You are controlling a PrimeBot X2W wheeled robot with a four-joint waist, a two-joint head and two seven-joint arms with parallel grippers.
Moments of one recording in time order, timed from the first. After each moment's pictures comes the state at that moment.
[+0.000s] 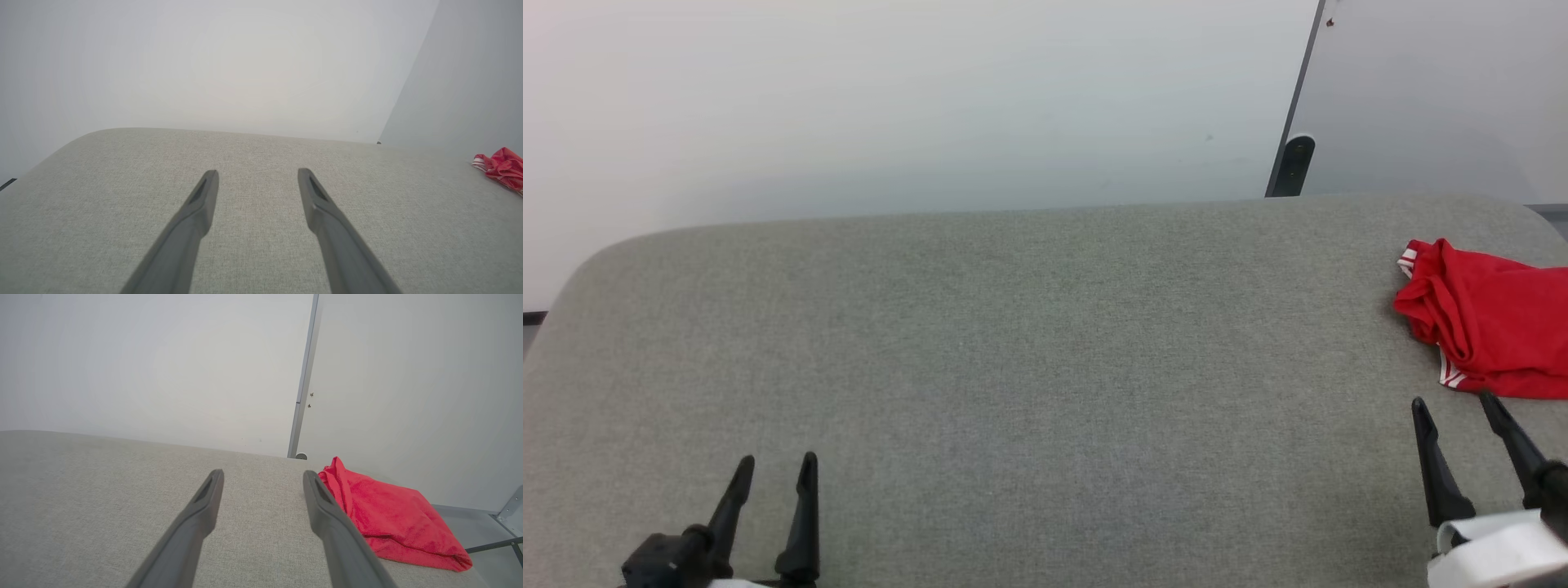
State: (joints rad) left arm 0.05 0.21 0.03 0.17 -0.32 -0.13 -0.26; right arm -0.06 -0.29 0.02 0.19 0.20 0.13 -0.26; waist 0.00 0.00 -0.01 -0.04
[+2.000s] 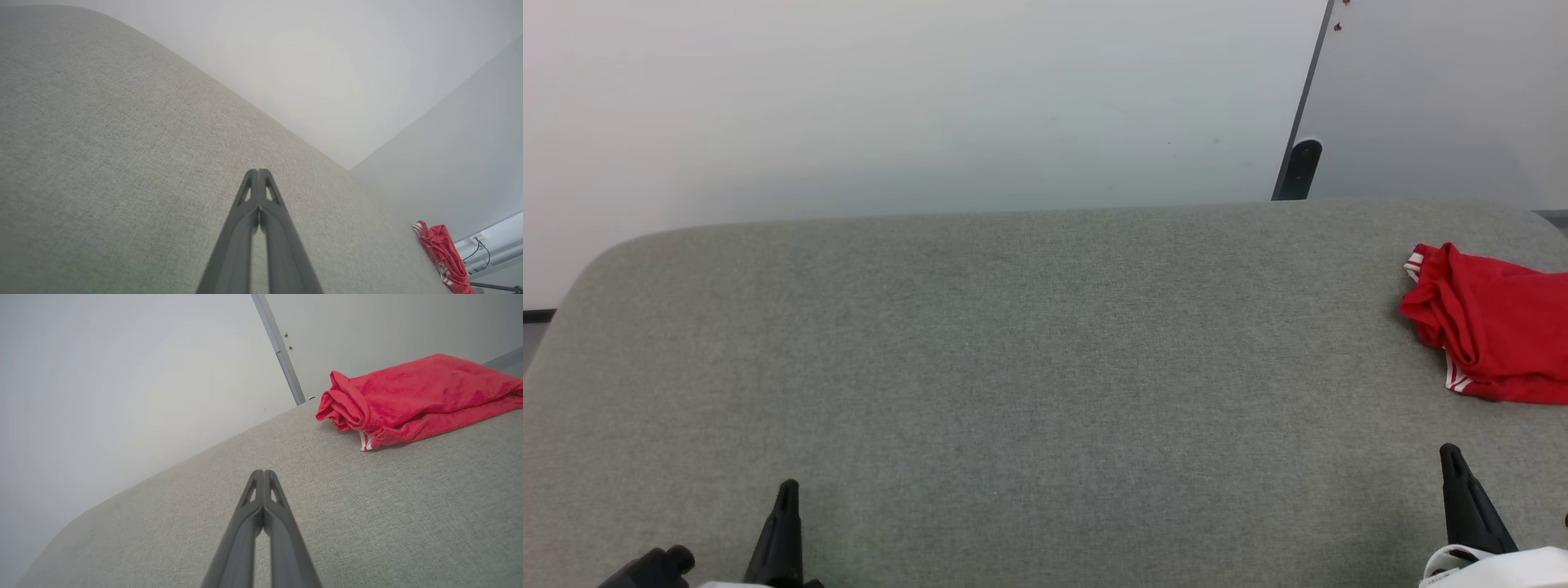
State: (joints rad) left arm 0.06 0.12 0.07 0.20 -0.72 -0.13 -0.14; right arm 0.03 -0.15 -0.06 0.19 0.61 0.13 -0.14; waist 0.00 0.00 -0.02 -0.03
